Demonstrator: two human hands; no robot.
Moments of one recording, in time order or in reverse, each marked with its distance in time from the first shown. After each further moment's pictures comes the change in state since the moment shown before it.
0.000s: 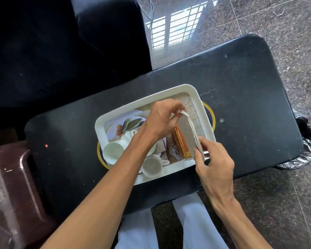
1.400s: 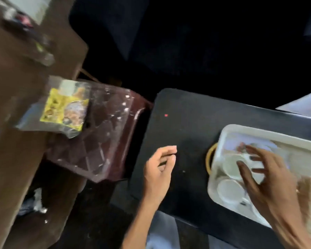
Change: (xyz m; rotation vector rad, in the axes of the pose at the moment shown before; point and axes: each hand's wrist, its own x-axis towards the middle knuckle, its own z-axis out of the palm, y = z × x) left_hand -0.311 -0.110 -0.101 -0.701 0.949 -0.777; right_hand -0.015 -0.169 0.117 0.008 -0.434 -0.496
